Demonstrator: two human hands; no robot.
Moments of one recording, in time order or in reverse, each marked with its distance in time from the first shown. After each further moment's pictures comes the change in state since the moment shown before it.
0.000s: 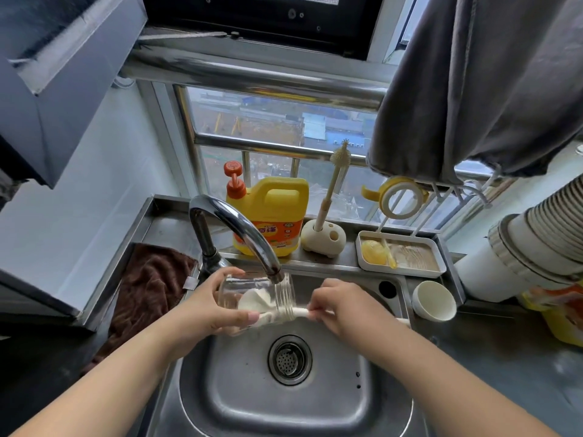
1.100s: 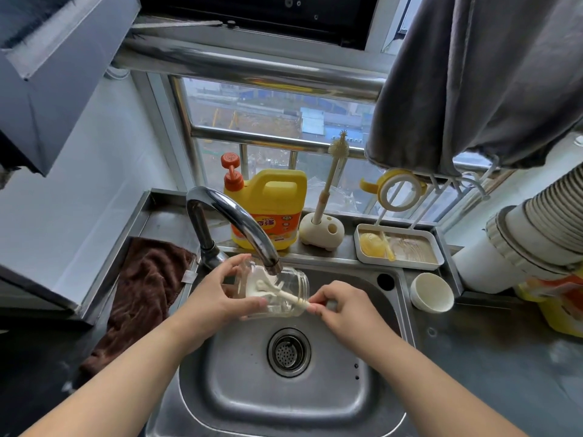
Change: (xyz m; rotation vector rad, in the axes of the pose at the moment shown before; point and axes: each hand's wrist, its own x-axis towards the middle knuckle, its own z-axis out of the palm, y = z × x) left_hand 0.006 -0.003 0.016 0.048 0.079 0.156; right_hand -0.009 0.008 0.027 0.256 0.126 0.194
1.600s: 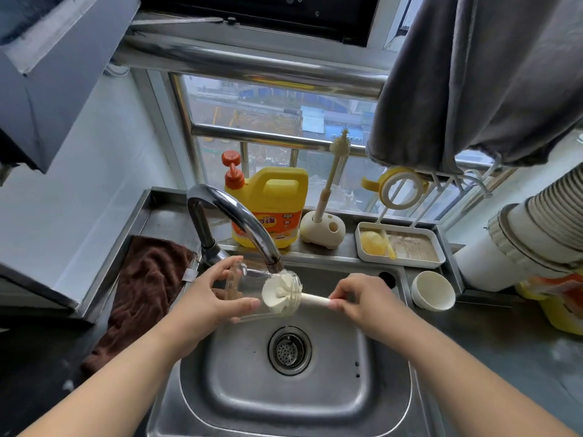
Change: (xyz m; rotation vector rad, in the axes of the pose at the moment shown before) left_hand -0.005 -0.003 -0.006 -0.020 0.060 0.000; right_hand 0.009 0.014 -0.026 -0.143 -0.051 -0.018
